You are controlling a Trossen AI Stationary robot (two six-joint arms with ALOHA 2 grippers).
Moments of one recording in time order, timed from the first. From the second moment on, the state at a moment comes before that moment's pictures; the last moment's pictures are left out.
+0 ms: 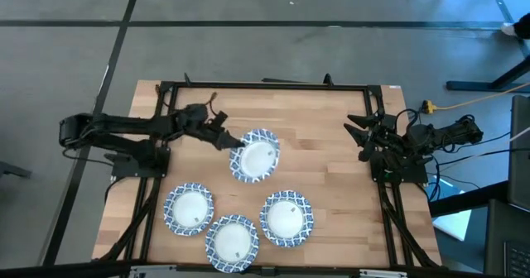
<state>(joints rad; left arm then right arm) 0.27 1.11 0.52 0.24 0.41 -0.95 0.34 0.28 0.39 -0.02 0.81 0.15</state>
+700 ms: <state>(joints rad) -0.11 1.56 1.02 -0.09 0.23 -0.88 0.34 0.28 0.39 -0.04 0.81 0.18</state>
